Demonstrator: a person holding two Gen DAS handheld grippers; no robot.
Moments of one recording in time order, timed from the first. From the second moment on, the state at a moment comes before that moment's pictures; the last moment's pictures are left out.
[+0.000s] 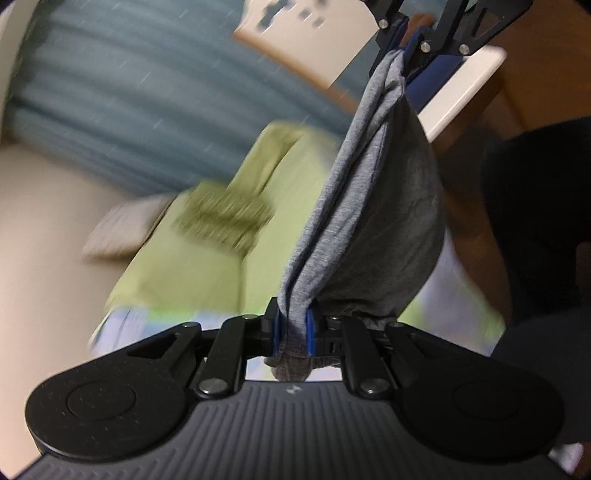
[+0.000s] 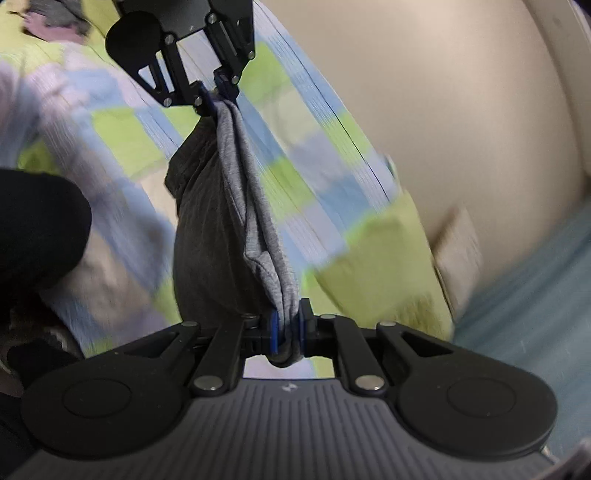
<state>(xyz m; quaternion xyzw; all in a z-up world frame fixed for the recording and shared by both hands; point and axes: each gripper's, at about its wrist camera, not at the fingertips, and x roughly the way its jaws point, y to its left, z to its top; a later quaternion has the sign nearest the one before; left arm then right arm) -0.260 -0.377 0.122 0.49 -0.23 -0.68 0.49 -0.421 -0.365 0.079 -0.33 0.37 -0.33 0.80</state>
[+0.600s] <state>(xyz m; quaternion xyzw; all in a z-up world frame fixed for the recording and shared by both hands) -0.508 -0.693 0.173 0.34 -0.34 -0.81 0.34 -0.661 -0.542 0.135 -0.21 0.41 -0.59 0.66</state>
